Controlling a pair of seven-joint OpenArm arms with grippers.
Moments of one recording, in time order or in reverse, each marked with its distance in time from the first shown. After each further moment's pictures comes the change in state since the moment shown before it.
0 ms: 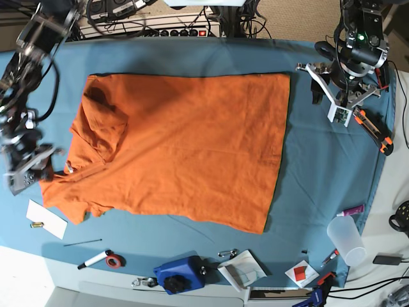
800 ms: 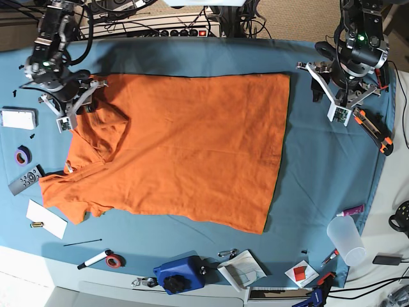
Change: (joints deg) left arm -0.3 -0.1 0.0 0.0 0.1 0.0 1.9; right arm -18.8 -6.3 -7.8 3.5 -13.6 -1.4 2.9
